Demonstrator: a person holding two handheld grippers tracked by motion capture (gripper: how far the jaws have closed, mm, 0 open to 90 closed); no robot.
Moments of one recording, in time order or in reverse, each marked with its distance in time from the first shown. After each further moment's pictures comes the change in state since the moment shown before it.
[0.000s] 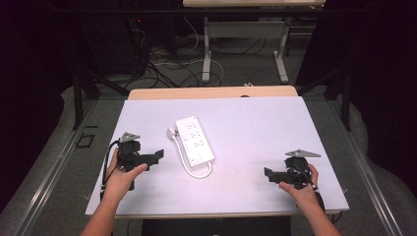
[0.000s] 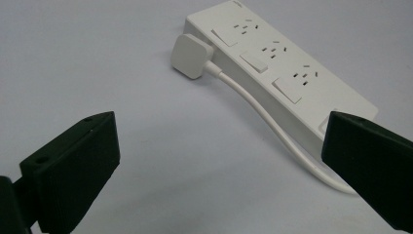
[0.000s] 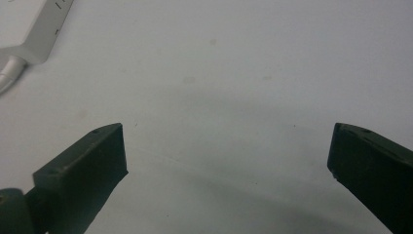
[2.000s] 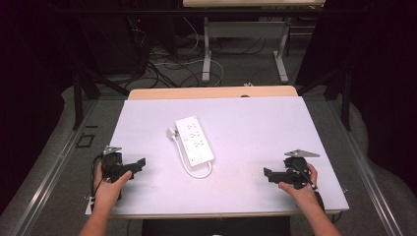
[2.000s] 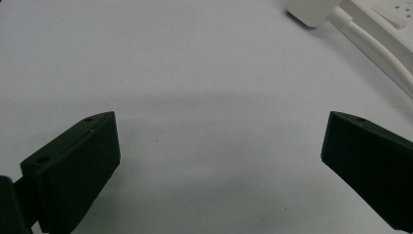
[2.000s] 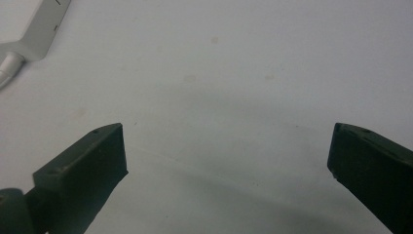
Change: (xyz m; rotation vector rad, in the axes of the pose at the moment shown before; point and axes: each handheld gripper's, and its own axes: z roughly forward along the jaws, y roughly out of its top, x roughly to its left) left arm 0.063 -0.051 0.006 0.020 0.132 -0.127; right arm -0.001 0.000 0.002 0.001 0.003 -0.020
